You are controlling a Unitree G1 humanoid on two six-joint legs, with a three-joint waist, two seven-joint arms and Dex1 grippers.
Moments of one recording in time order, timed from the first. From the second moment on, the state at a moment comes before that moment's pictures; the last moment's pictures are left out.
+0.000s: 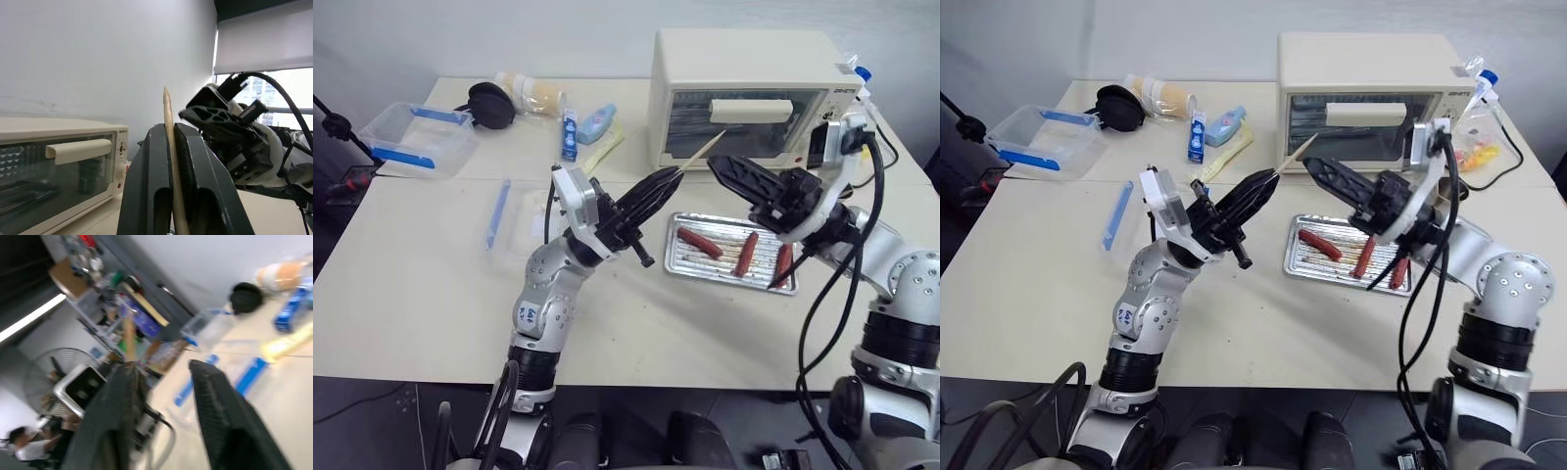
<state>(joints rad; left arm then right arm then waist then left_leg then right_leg) -0.52 0.07 -0.04 -0.12 -0.51 0.07 -0.69 -0.55 -0.61 -0.38 -0.13 1.42 1.07 0.44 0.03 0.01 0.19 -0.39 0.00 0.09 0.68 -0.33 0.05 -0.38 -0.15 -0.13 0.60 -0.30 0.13</state>
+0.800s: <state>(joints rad) 0.00 0.48 0.24 -0.31 -0.60 0.19 -0.81 0.17 -0.81 -0.50 -0.06 0.63 0.33 0.97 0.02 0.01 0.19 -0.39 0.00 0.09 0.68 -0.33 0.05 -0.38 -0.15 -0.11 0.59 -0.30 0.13</state>
